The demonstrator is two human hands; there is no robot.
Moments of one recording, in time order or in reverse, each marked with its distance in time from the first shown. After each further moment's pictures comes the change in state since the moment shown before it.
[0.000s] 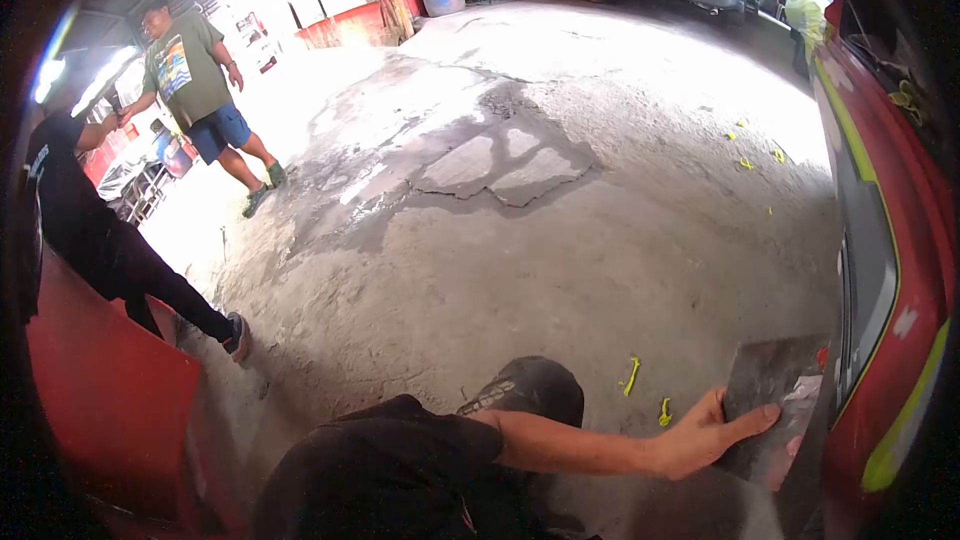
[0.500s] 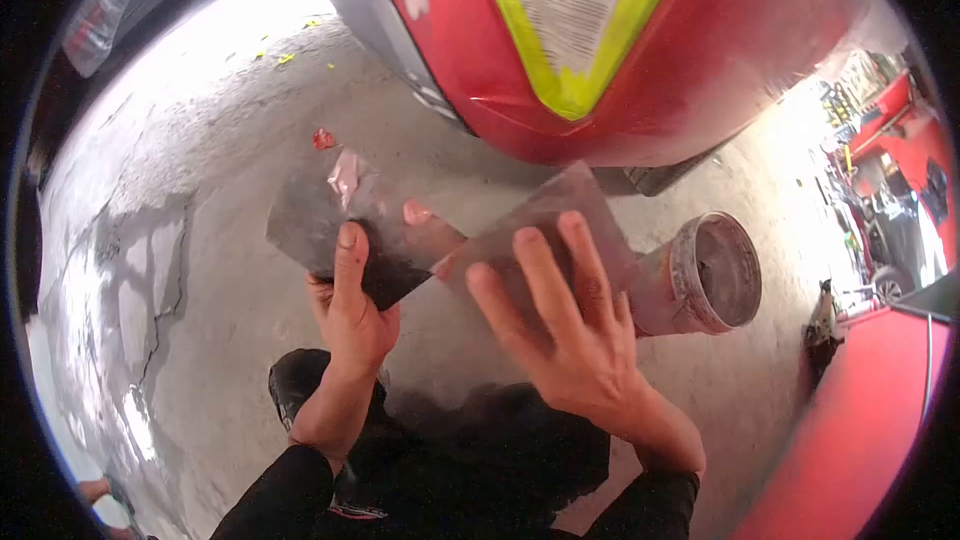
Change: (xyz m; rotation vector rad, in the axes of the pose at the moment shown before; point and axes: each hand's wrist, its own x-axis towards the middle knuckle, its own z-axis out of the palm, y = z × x) left_hand -0.012 -0.012 0.006 0.038 0.246 0.077; right_hand 0.018 -0.020 -0.004 -0.126 -0.209 -0.042
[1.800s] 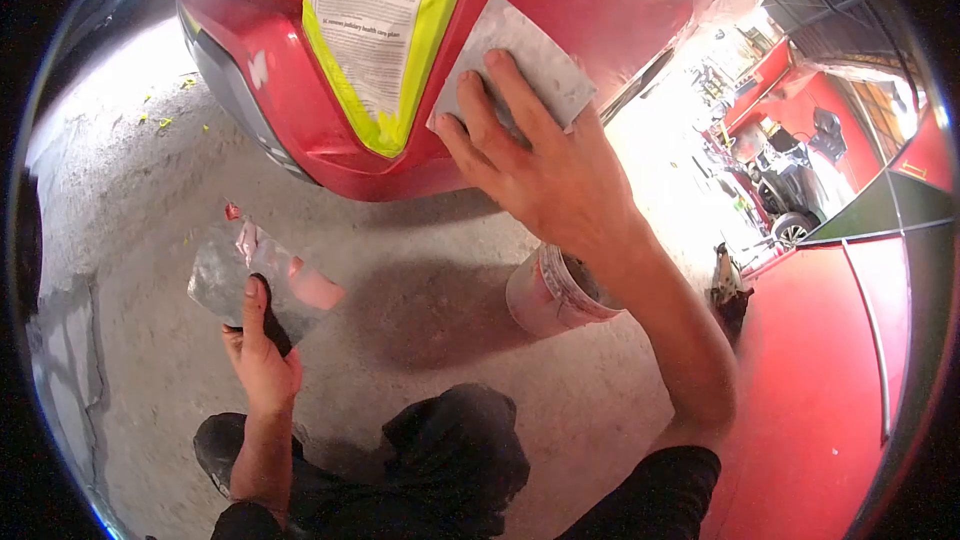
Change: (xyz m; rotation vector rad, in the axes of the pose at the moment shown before) left_hand -0.004 -0.021 -0.006 0.072 -0.089 -0.034; right_hand 0.047 0.140 -0.063 -0.812 -0.023 -0.319
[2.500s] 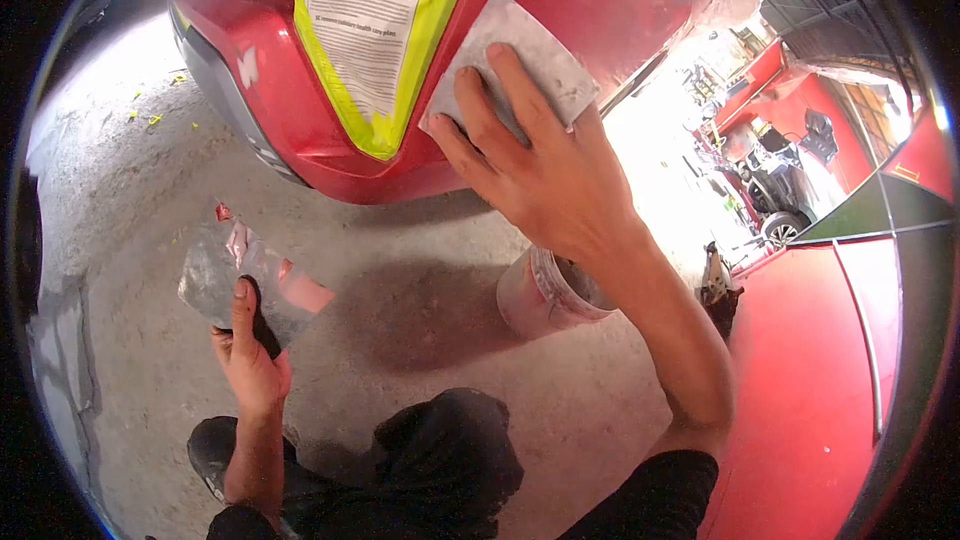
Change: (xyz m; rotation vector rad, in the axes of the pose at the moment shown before) left_hand 0.007 -0.006 -0.004 -0.025 -0.034 0.023; right_hand 0.005 -0.002 0.000 0.057 0.027 0.063
